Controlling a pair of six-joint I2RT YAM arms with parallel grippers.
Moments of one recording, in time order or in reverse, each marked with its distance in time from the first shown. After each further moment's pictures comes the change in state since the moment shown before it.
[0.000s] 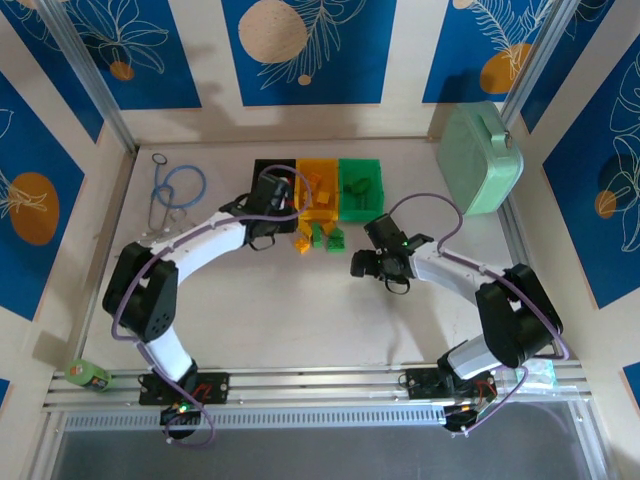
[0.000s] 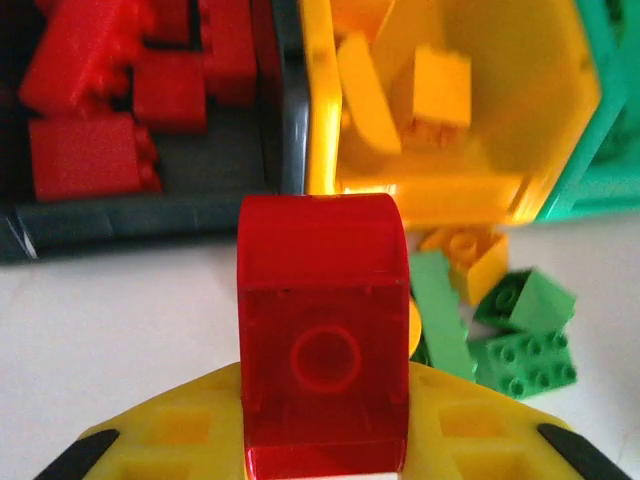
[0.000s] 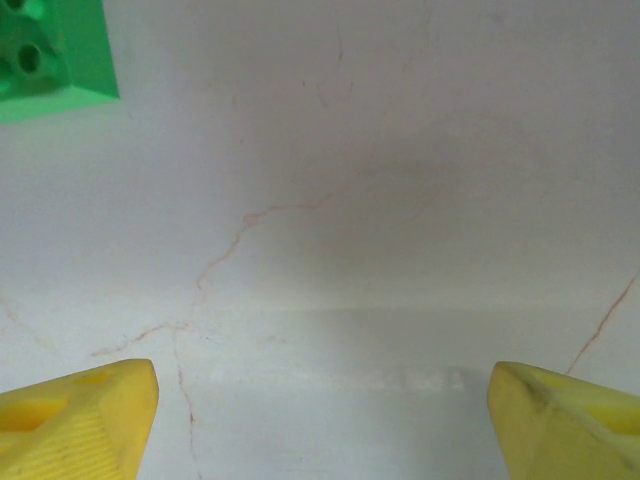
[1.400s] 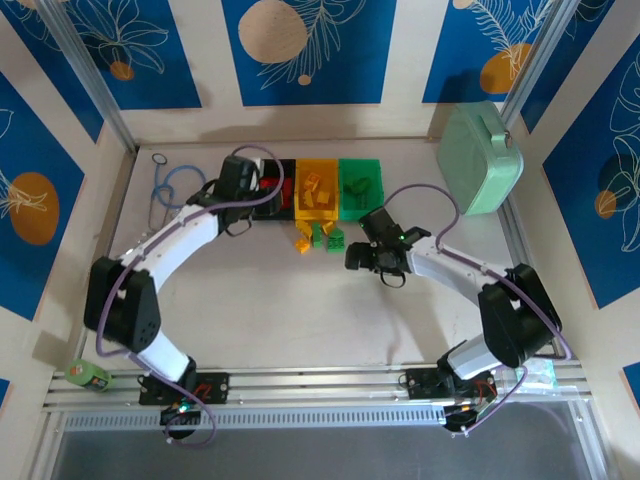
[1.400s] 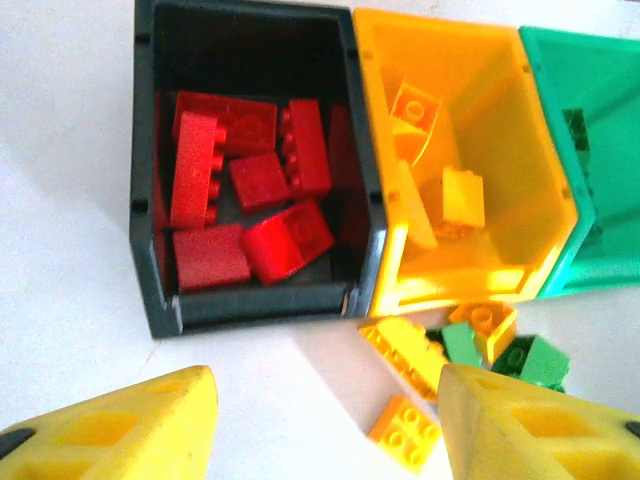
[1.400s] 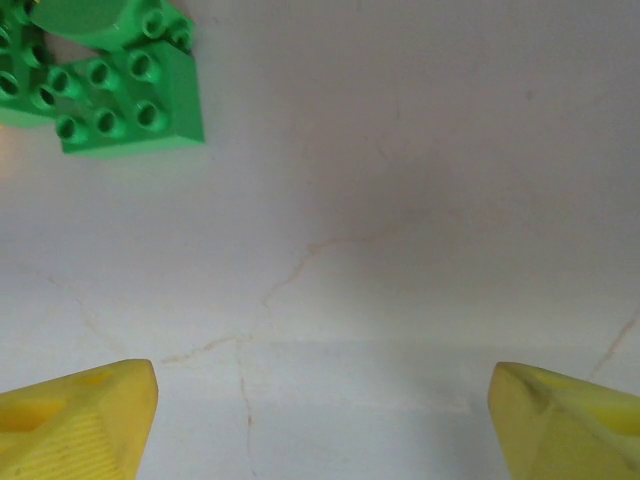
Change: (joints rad) left arm 0.137 -0.139 -0.040 0.000 0.074 0.090; right arm 0.027 0.025 0.110 -0.045 0.025 -0.010
